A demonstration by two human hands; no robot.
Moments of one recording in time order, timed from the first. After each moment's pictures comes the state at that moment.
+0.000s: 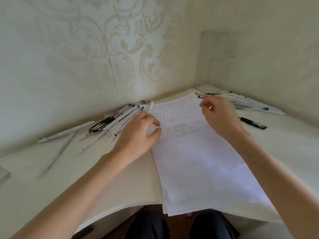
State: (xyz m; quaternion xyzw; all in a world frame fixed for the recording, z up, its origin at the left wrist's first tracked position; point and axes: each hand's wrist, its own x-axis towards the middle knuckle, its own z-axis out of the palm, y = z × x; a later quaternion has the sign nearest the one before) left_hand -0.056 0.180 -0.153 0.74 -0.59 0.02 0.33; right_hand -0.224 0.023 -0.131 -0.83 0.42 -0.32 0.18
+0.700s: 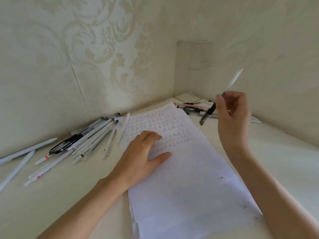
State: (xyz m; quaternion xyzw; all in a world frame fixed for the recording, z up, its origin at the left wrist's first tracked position) left_hand -0.093 0.137 -0.178 0.68 -0.65 -0.04 0.34; right_hand -0.264 0.002 -0.129 -0.62 0.33 -0.64 0.32
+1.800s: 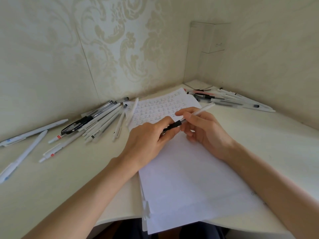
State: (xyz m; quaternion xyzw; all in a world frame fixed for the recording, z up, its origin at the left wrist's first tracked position) left_hand -0.098 0.141 -0.166 0.70 -0.64 0.02 0.32; right_hand -0.240 0.035 -0.157 -0.64 0.20 -0.28 0.69
